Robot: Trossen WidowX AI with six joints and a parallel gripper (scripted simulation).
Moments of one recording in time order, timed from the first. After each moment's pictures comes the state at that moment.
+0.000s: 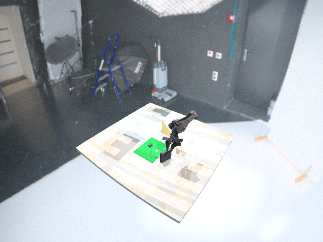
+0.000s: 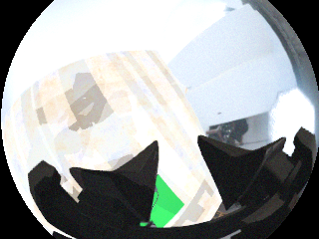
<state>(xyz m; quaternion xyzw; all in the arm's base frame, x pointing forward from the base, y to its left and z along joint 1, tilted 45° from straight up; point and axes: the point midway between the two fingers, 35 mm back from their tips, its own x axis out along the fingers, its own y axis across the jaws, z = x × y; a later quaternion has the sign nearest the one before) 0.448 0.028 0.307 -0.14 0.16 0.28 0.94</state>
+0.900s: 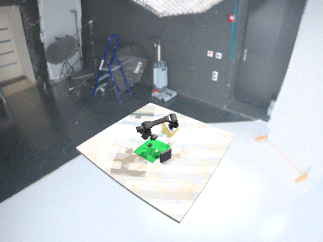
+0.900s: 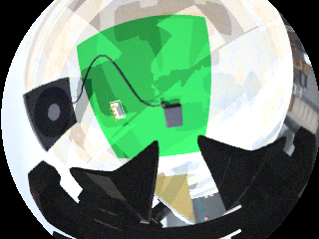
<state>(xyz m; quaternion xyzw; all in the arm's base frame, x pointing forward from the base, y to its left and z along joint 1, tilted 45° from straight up) 0.320 -0.091 -0.007 0.28 0.70 0.26 0.61</state>
